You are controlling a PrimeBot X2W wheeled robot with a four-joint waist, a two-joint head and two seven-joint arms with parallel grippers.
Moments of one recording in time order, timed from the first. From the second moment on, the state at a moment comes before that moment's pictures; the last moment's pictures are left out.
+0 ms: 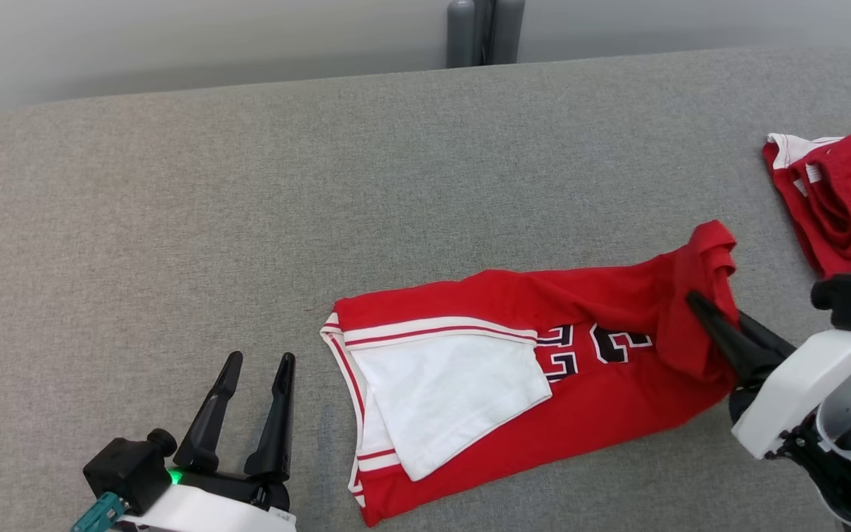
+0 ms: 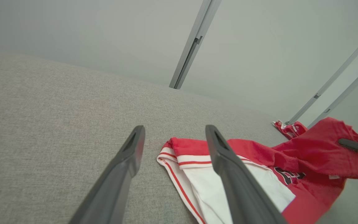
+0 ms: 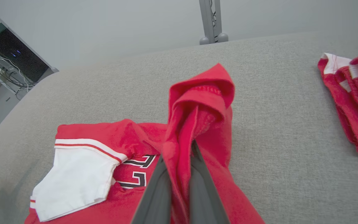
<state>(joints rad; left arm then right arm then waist) 0.01 0.21 -0.32 0.02 -0.61 0.02 -0.26 -0.19 -0.32 0.13 -0.03 0.64 0.13 0.41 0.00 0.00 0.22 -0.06</state>
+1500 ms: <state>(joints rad) -0.01 0.18 -0.35 0.07 -0.61 0.00 -0.26 -0.47 -0.05 0.69 0.39 0.68 0.13 0.26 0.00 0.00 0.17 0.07</state>
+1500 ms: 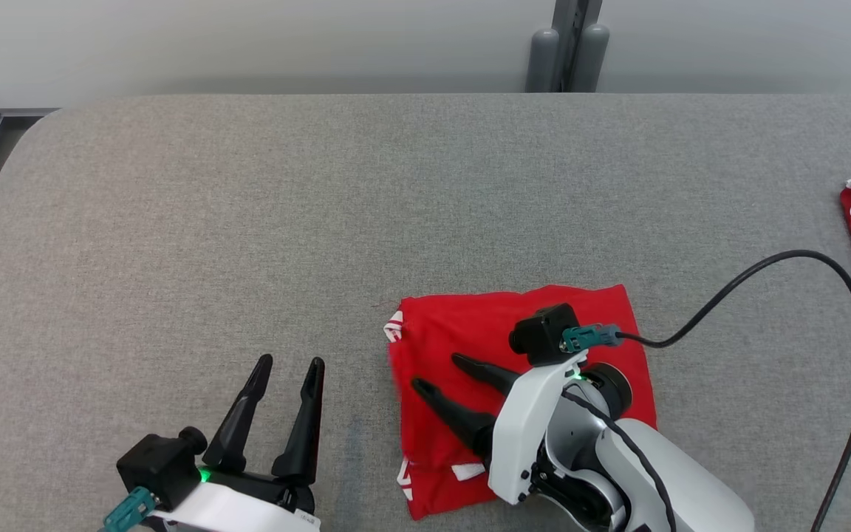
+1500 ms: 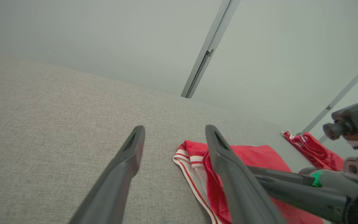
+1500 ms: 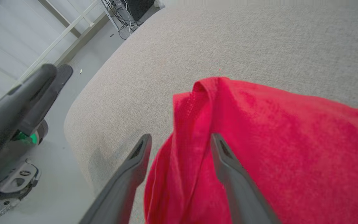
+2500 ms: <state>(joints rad) -0.04 0.17 -0.32 0.06 -0.48 0.07 -0.26 -0.29 -0.08 0.15 0.21 0.22 0.13 -0.22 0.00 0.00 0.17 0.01</state>
